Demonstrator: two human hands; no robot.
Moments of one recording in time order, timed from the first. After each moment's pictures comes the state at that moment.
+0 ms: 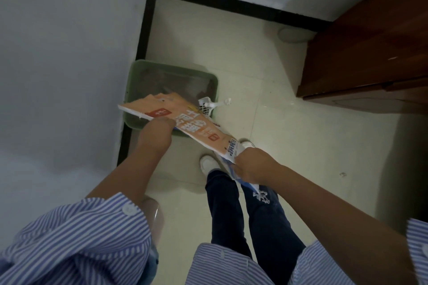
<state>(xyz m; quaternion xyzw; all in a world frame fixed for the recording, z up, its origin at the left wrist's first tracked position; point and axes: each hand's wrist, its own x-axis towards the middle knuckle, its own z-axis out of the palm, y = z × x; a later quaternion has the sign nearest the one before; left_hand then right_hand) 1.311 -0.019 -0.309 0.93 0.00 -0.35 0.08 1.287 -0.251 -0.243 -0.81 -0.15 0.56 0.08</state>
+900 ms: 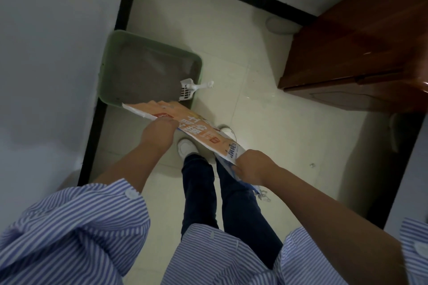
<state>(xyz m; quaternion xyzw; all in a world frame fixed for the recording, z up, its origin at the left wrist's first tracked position) 1.249 -0.068 -0.337 0.92 -0.04 -0.36 0.14 1.240 -0.301 -0.237 -0.80 -0.13 0.59 0.04</state>
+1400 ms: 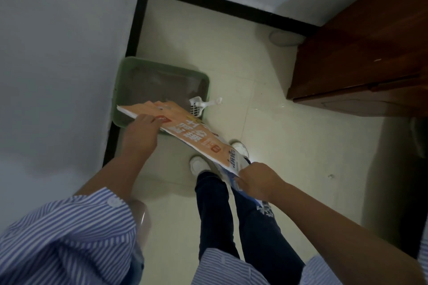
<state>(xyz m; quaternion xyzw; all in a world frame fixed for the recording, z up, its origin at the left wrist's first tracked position) 1.287 -0.006 -0.329 0.97 -0.06 -0.22 0.10 1.243 -0.285 -0.256 -0.81 -0.11 0.57 0.09</state>
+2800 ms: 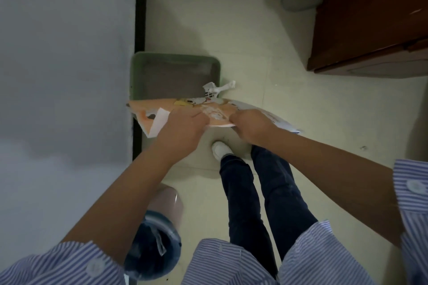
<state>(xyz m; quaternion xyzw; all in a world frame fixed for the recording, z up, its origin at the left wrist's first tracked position) 1.312 -0.062 -0.244 0.91 -0.28 -0.19 0.24 1.318 -0.247 -0.273 -0.87 -0.21 0.43 0.11</state>
